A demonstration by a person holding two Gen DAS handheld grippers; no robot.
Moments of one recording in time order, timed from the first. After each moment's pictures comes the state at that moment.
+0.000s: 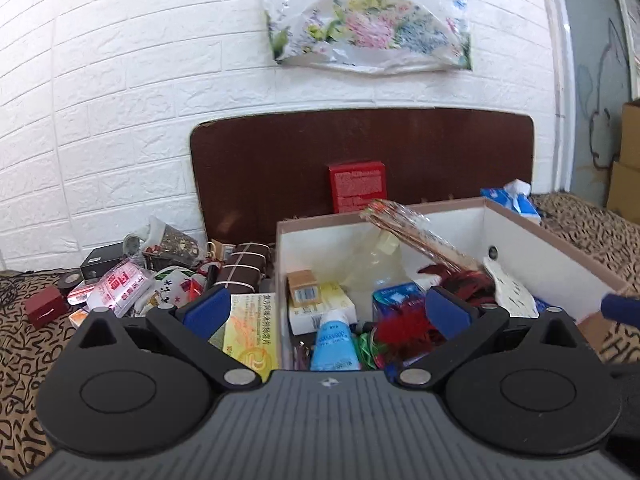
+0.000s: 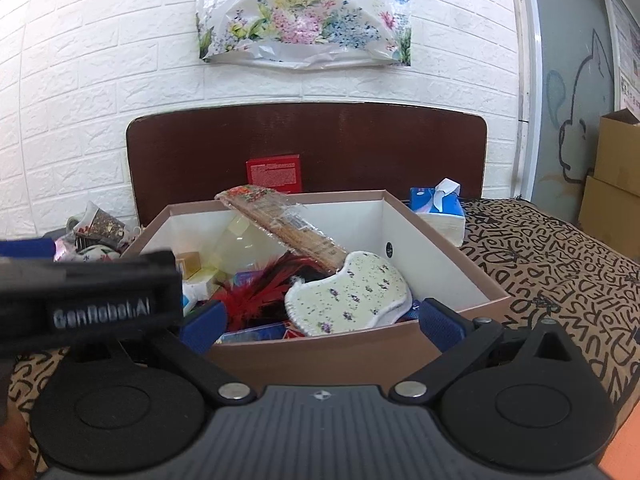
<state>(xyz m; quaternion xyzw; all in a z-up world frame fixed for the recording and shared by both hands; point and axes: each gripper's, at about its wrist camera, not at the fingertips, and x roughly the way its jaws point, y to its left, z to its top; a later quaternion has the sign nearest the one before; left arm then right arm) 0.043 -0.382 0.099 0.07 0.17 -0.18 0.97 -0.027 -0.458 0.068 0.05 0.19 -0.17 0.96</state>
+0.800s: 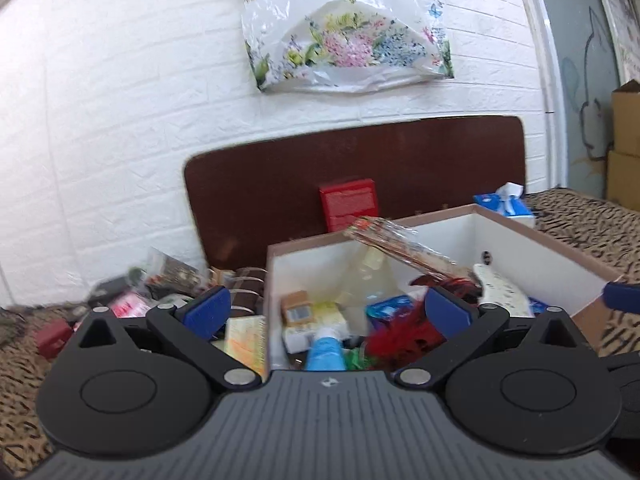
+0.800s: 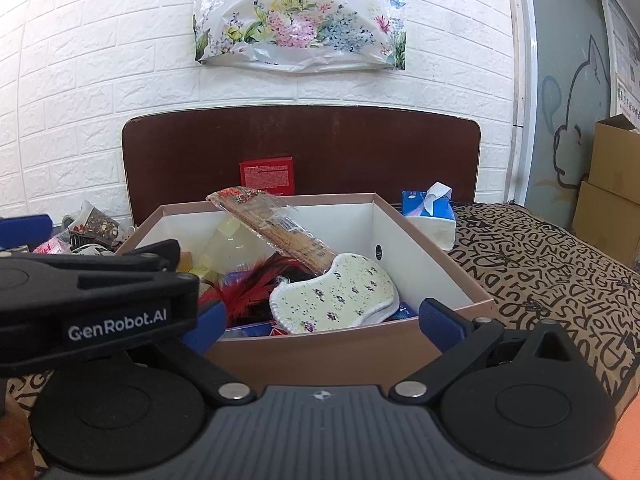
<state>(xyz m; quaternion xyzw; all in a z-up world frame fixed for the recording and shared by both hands) 0.026 -0.395 0.096 0.11 0.12 -0.15 0.98 -0.031 -0.464 0.068 0.04 0.19 -0.17 0.97</state>
